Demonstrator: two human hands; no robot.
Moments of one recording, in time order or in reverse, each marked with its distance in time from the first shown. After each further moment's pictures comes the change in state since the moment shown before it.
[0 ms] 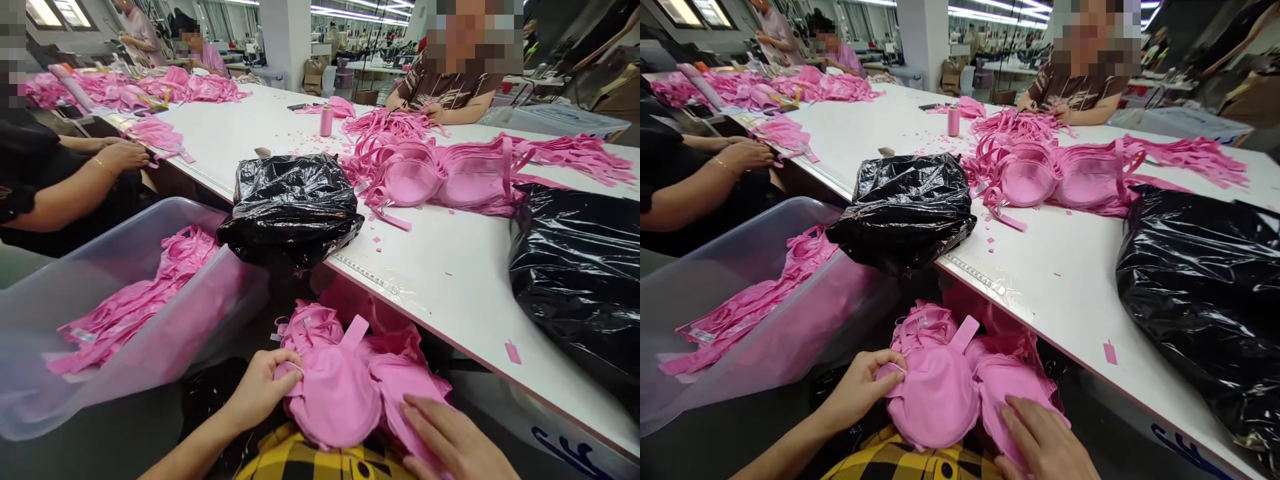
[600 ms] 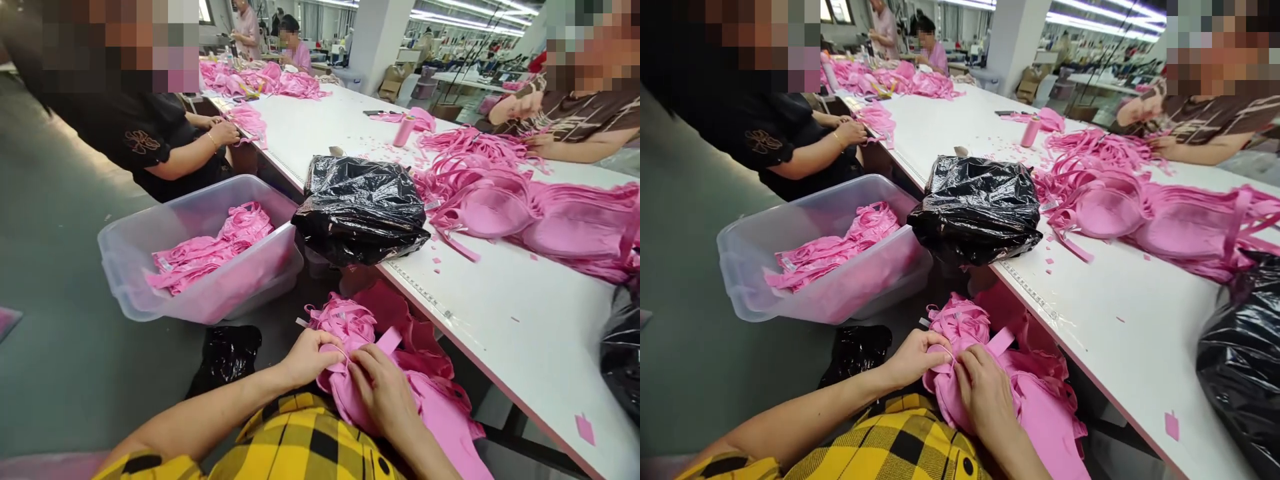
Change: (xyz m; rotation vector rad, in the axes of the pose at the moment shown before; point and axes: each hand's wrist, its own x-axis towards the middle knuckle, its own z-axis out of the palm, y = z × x) left_hand 0.002 -0.025 0.025 -0.127 0.106 0.069; right_hand 0.080 -0.046 0.082 0.449 -0.181 0.192
